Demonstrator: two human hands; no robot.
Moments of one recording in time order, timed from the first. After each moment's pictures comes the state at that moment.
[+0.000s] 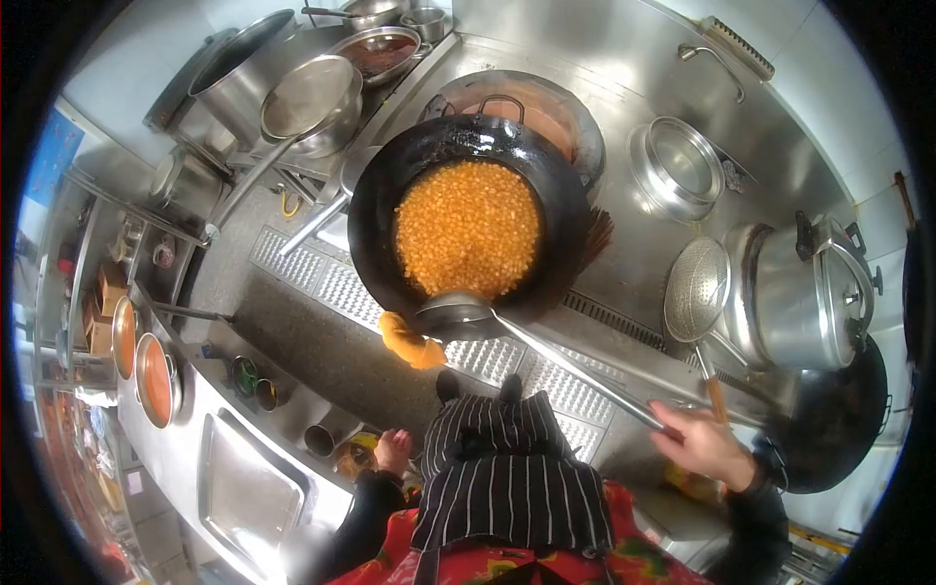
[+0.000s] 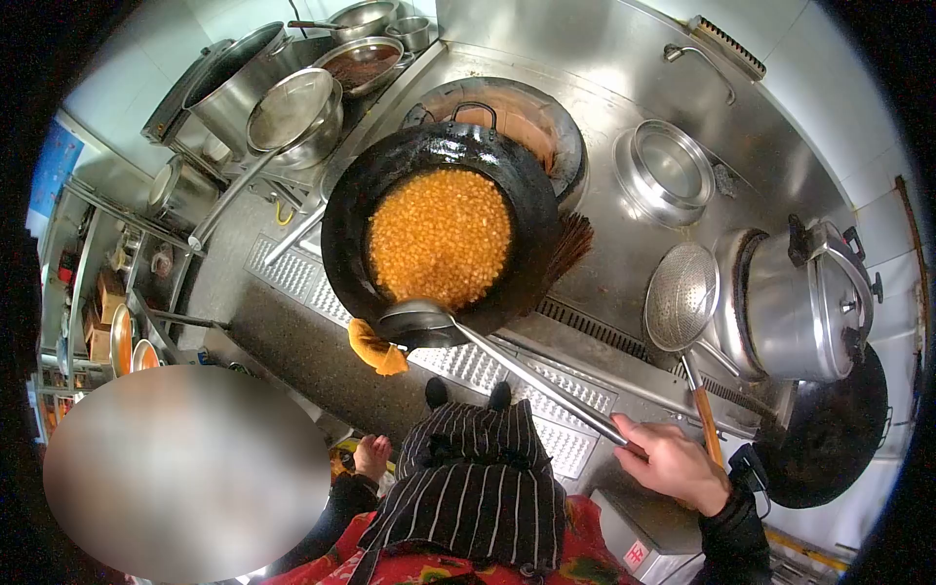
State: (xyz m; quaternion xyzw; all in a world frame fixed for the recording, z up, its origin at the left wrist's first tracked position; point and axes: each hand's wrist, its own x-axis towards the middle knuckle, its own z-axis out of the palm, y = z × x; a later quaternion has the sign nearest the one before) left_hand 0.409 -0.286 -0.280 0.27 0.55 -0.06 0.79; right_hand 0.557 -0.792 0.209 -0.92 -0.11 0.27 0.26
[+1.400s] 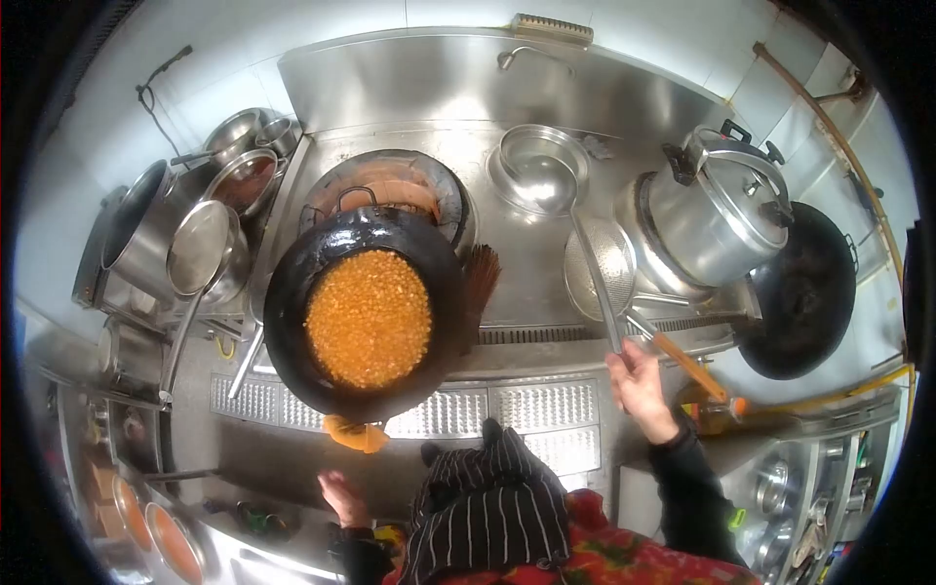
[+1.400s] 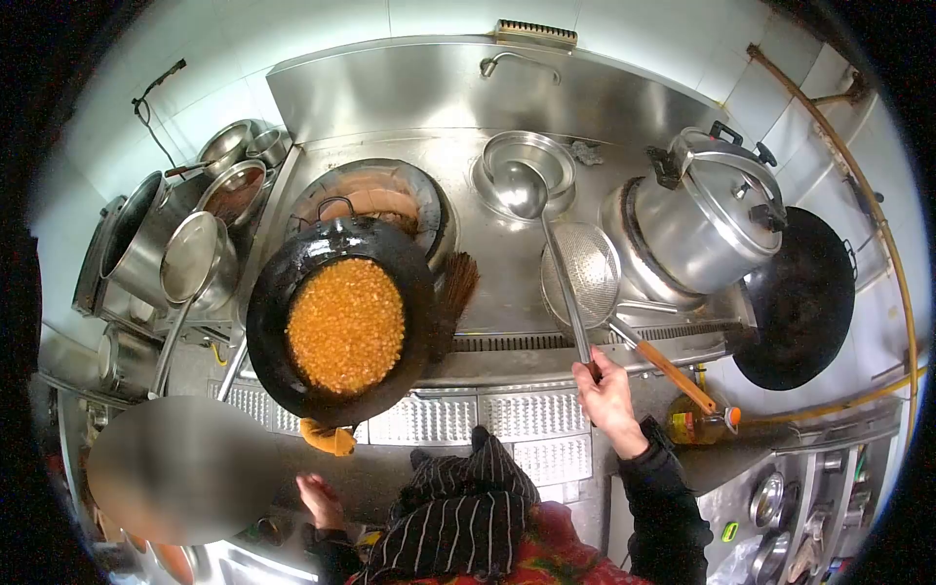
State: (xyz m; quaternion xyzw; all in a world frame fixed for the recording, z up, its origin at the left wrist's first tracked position) left_hand 0.575 -0.279 -0.125 0.52 0.38 -0.03 0.76; right_hand 0.535 -0.812 0.102 -0.72 0.34 -0.08 0.59
